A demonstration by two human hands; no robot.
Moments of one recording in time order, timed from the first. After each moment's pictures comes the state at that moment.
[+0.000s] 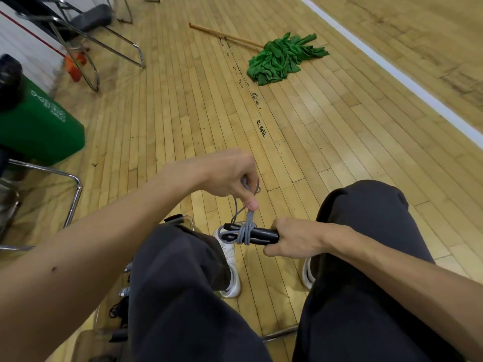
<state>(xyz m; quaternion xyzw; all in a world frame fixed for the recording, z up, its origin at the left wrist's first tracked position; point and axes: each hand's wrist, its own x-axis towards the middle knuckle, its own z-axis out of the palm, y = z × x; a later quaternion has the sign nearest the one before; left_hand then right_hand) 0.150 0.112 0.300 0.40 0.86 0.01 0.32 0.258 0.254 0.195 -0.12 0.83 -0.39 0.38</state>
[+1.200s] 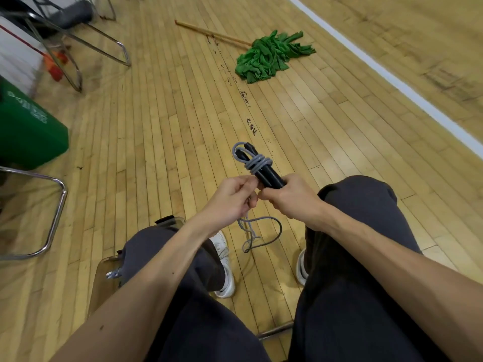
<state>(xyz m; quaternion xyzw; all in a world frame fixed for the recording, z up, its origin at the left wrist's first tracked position) 0.201 0.106 0.219 0.08 0.81 0.52 0.27 0.235 0.266 0.200 0.08 0.75 -0.64 0.15</state>
